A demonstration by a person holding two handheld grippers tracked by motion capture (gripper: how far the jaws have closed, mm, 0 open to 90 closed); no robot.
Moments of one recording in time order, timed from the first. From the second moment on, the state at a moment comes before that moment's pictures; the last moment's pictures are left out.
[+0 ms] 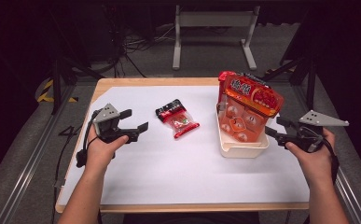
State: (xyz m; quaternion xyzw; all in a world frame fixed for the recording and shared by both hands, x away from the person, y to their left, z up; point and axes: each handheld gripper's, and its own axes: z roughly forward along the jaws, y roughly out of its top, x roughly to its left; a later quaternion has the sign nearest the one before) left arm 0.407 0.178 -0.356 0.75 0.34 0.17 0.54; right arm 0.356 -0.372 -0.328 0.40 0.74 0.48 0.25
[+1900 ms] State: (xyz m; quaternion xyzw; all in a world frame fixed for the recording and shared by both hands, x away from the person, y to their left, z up) left arm 0.519 0.131 -0.405 0.75 0.41 0.18 0.49; right arm 0.329 -0.327 -0.343 0.29 0.77 0.53 0.20
